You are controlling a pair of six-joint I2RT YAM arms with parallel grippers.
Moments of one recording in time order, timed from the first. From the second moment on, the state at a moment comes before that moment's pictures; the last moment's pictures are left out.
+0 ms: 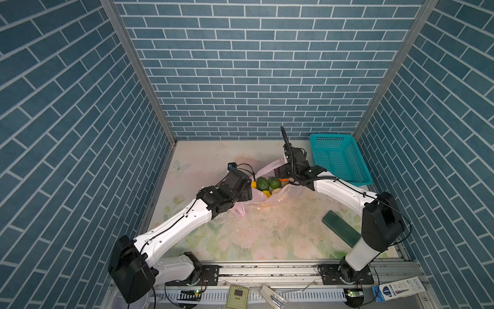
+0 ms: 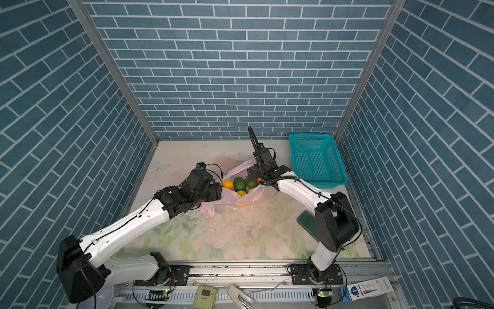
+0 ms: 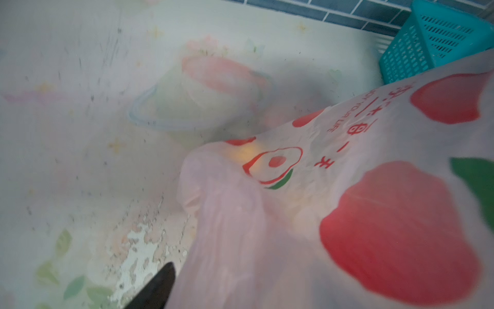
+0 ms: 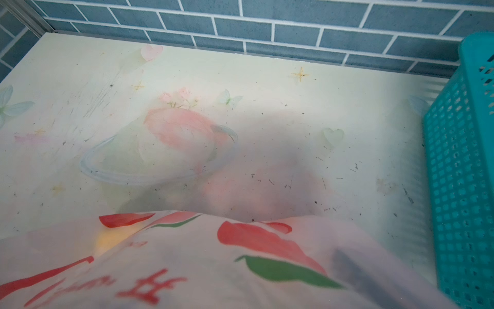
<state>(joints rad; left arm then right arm) -0.73 1.23 1.02 -0.60 -0.30 -0.67 0.65 1.67 1.26 -0.31 0.20 0.27</state>
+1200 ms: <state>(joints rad) -0.71 1.41 1.32 -0.95 -0.02 -0.64 0.76 1.43 1.07 -0.52 -0.01 0.34</state>
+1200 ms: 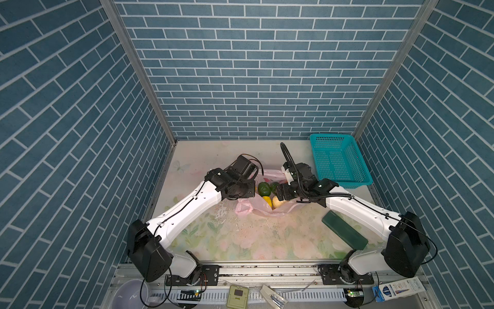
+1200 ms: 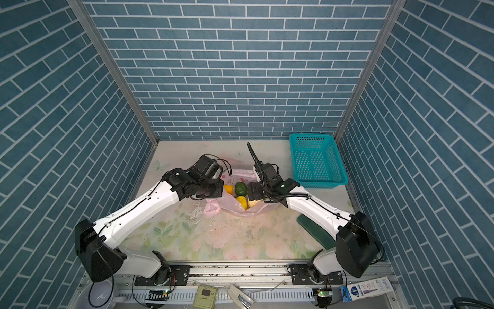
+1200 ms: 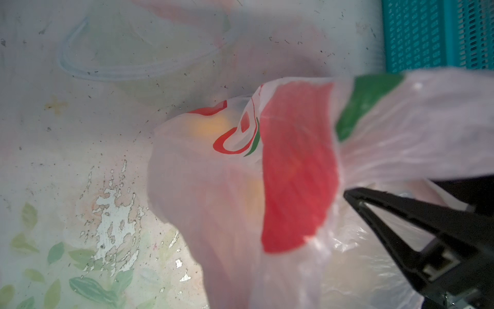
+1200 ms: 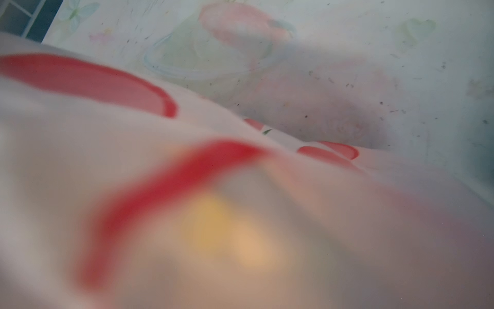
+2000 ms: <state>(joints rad) -0.70 1.29 1.18 -0.89 0.07 -0.60 1.06 1.39 1.02 -0.58 0.15 0.53</state>
